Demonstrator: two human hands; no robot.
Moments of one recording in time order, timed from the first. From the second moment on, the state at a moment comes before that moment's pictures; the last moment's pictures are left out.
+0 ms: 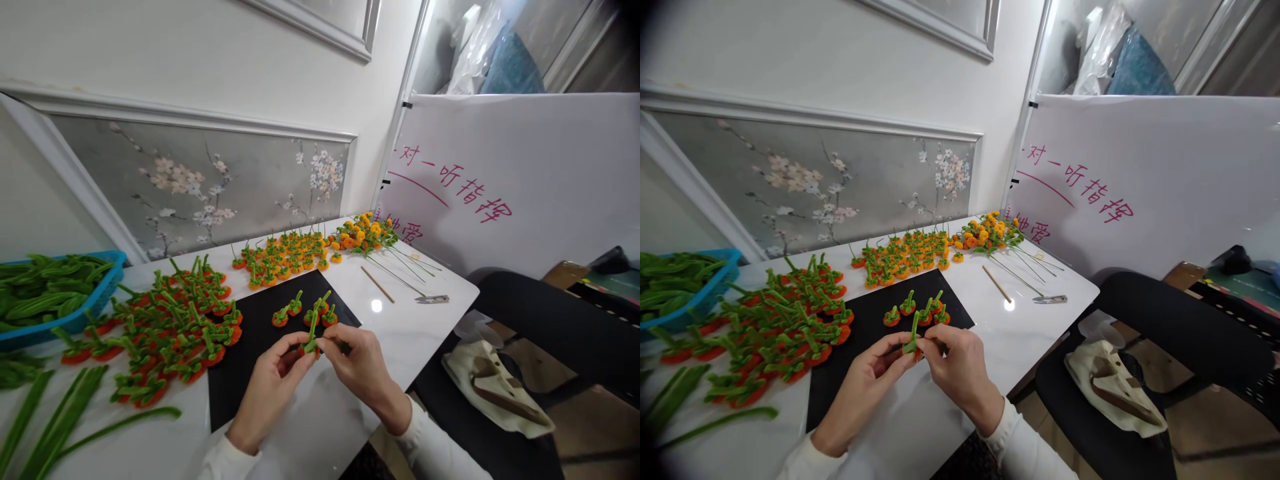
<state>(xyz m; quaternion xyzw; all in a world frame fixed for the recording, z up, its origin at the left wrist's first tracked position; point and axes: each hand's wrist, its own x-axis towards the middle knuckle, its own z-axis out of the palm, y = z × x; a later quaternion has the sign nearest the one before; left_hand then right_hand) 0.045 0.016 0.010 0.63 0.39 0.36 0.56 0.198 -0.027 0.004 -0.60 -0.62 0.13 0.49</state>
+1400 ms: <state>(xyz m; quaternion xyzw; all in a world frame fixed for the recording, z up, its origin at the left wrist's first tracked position) 0.030 0.026 0.005 0.65 0.38 0.36 0.55 0.199 -0.006 0.009 -0.56 -0.72 0.13 0.38</state>
